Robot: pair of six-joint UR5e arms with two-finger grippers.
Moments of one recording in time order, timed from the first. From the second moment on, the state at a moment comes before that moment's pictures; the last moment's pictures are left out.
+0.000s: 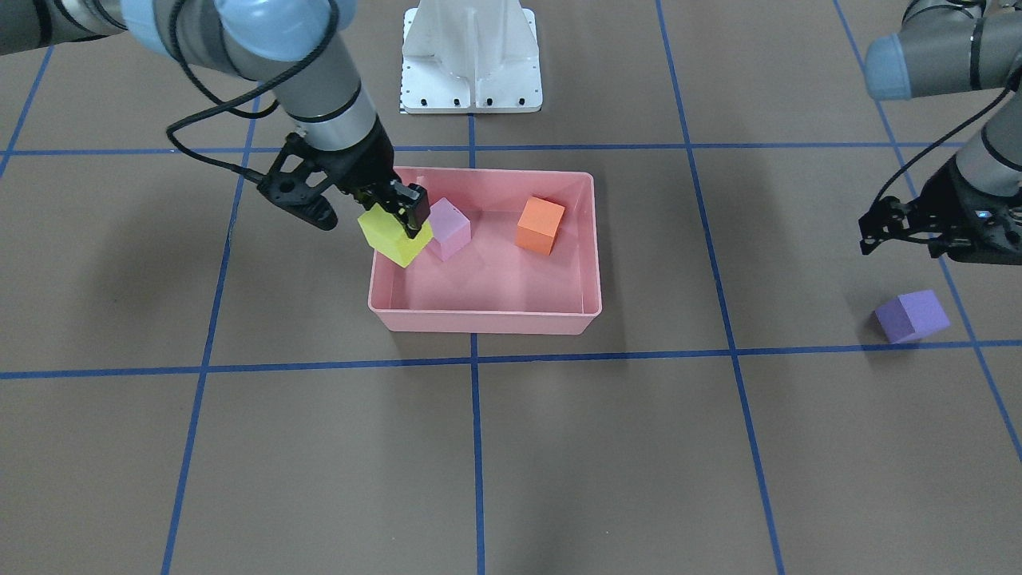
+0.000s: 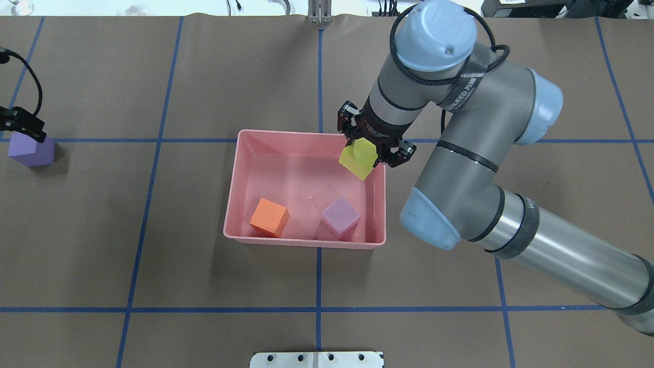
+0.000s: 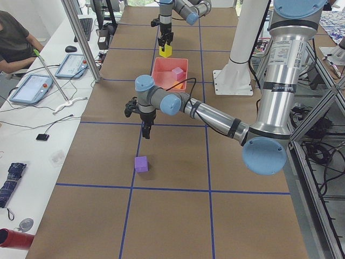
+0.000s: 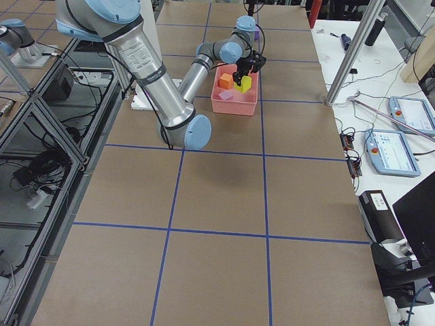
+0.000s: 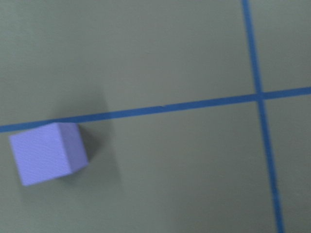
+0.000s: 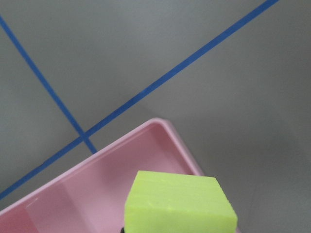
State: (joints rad) left arm -1.18 -1.70 -1.77 -1.61 -2.20 -0.41; right arm 0.67 -0.83 1.77 -1.69 2.04 1.72
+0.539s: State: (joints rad) left arm -1.23 -1.72 -1.61 -1.64 -2.20 -0.39; right arm 0.61 -0.80 1.61 -1.50 1.97 1.80
